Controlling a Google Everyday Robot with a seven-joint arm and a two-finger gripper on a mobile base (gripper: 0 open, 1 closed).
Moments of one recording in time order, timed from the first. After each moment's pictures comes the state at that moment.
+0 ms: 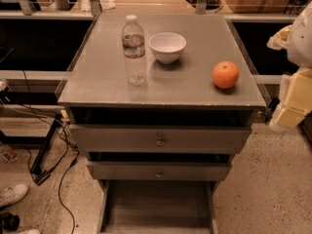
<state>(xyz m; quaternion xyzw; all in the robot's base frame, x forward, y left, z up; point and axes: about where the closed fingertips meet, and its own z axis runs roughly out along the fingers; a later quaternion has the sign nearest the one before) 0.439 -0.215 0.982 -0.60 0.78 -0.04 0.17</state>
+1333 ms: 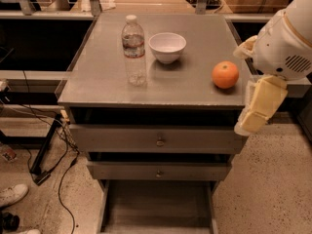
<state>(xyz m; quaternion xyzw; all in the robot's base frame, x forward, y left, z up) 0.444 -0.157 0.963 -0.62 0.76 0.04 0.20</state>
